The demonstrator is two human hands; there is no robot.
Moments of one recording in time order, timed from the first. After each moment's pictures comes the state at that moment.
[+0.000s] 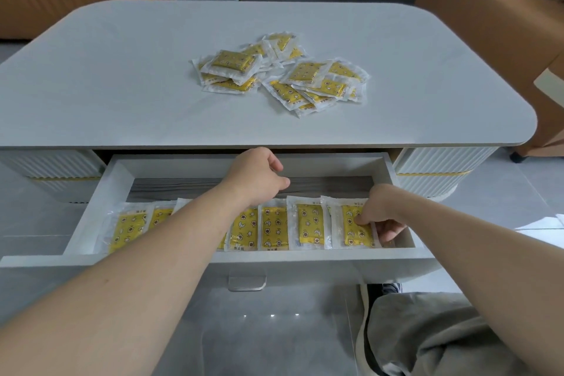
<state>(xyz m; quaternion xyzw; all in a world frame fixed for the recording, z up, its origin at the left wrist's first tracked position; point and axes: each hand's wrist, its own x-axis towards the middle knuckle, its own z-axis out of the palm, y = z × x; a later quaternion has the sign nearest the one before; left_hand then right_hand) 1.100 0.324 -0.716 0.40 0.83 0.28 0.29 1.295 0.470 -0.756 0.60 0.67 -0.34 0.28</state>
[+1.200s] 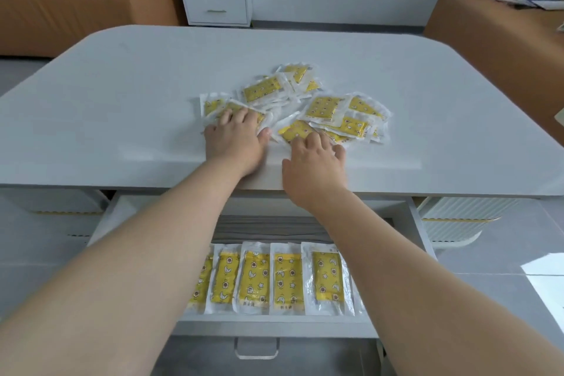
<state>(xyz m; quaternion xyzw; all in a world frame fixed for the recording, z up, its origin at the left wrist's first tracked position) 0.975 0.412 -0.708 0.45 0.89 0.09 -0.02 1.131 0.446 -0.703 0.41 0.91 -0.04 -0.04</state>
